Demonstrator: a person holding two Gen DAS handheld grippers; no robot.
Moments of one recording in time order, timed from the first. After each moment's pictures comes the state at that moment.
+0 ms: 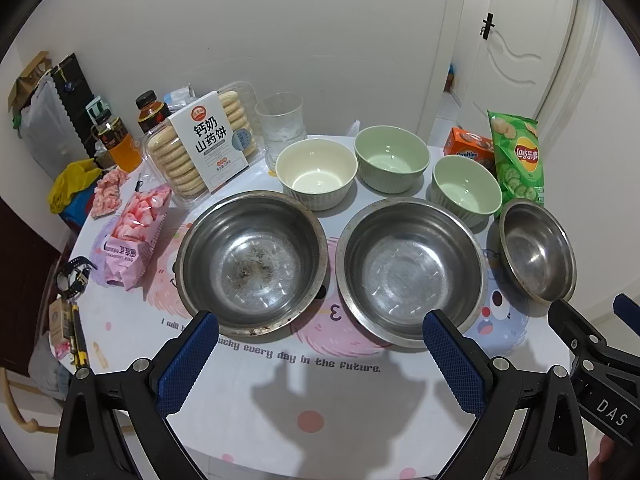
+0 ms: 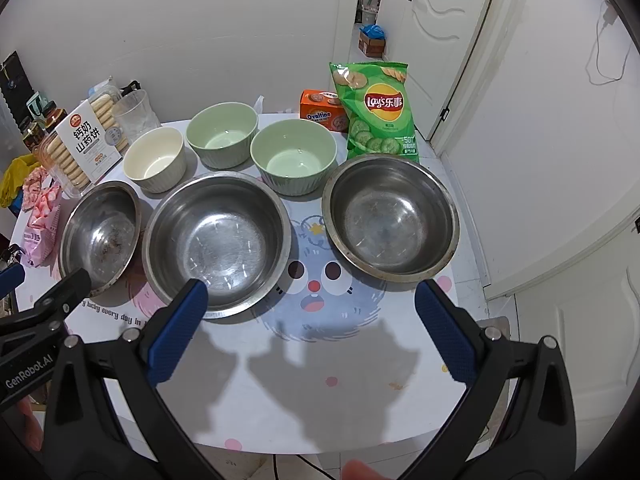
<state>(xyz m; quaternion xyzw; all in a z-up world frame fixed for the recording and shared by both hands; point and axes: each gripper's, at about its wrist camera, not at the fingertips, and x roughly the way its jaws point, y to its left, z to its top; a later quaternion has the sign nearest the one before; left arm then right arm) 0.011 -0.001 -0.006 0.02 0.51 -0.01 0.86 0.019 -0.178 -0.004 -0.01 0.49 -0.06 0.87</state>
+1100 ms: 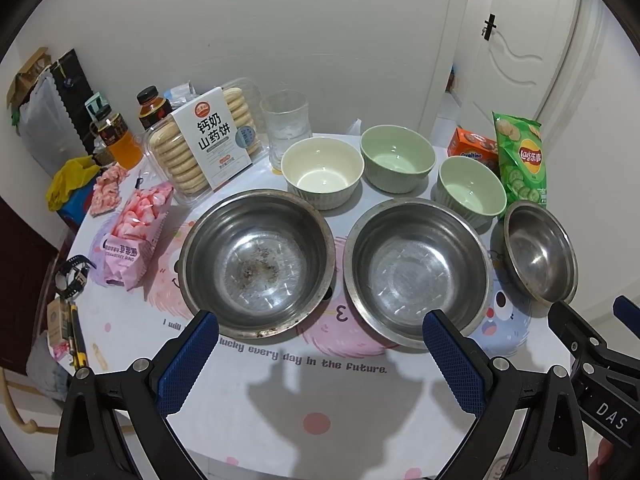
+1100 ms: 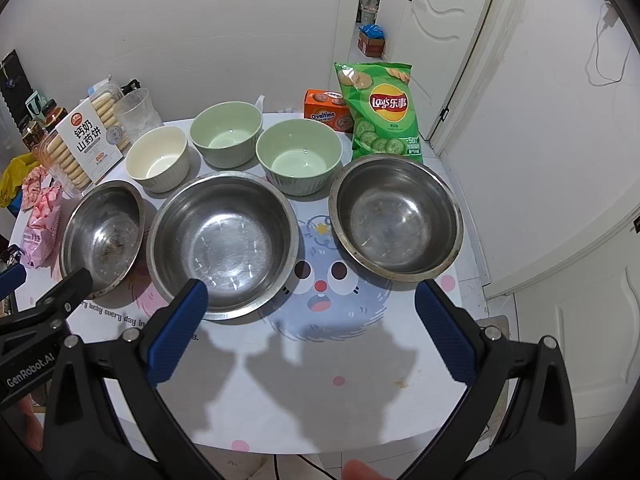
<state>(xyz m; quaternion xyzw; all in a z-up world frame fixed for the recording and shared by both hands) 0.015 0.007 -0.013 0.01 0.51 -0.01 0.86 0.021 -0.173 -0.005 -0.01 0.49 -0.06 0.87</state>
